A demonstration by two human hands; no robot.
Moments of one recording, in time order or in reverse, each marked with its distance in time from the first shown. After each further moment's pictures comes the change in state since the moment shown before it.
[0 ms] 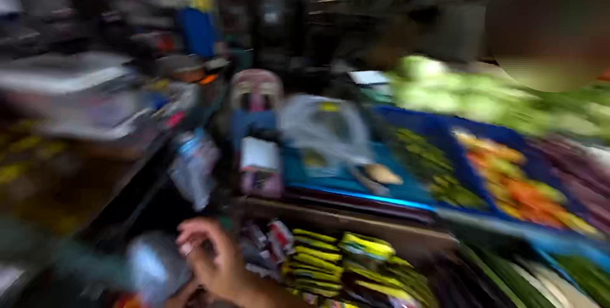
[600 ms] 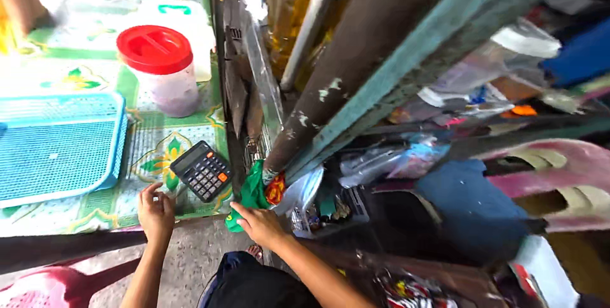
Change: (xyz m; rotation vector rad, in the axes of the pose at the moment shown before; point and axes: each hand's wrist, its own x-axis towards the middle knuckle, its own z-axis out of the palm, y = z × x) left_hand -0.288 -0.199 -0.042 0.533 1.764 -0.693; right_hand -0.126 0.072 0.217 -0.304 -1.720 0.073
